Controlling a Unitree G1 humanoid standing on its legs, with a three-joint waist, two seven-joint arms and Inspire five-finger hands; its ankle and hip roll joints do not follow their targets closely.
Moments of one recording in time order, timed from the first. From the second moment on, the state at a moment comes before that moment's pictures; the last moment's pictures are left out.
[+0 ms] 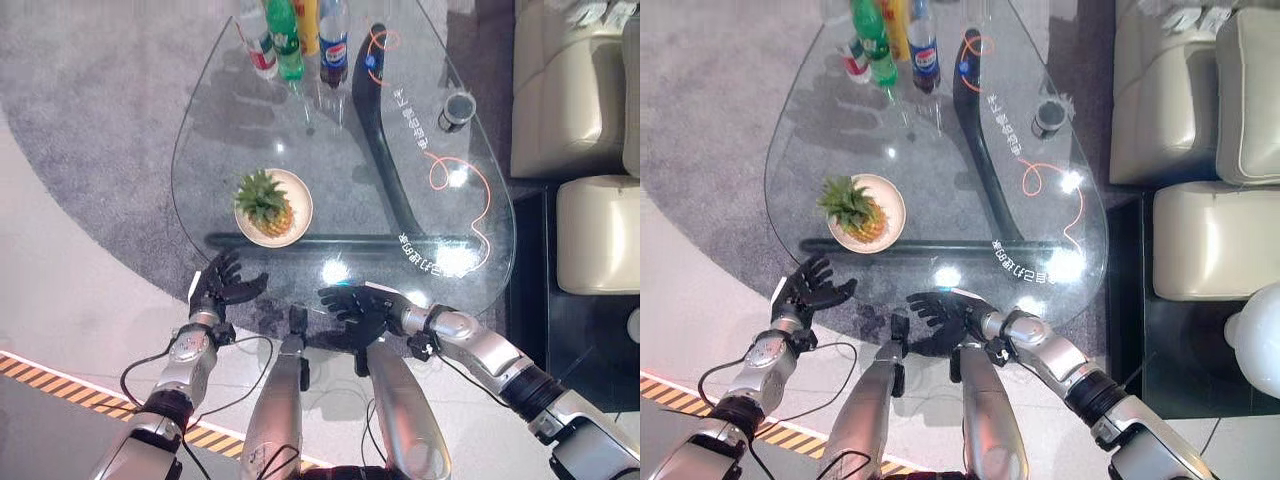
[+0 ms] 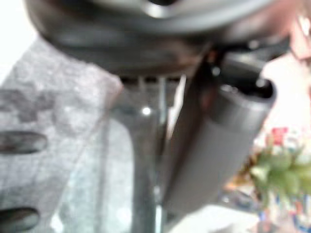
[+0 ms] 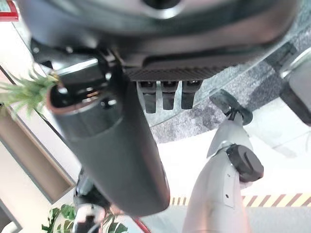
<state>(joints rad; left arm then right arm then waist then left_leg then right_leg) -0.31 0.43 -0.29 0.82 -0.71 -0.24 0.05 -0.43 -0.58 0.63 0.26 0.47 0.23 0.34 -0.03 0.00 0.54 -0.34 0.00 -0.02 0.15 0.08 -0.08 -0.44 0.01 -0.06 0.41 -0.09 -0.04</state>
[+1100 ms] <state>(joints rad) 0.03 0.20 -0.14 1.26 -0.69 0.06 -0.19 -0.06 -0.27 0.22 1.25 0.43 0.14 0.08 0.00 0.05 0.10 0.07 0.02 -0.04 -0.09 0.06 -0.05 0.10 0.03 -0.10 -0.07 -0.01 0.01</state>
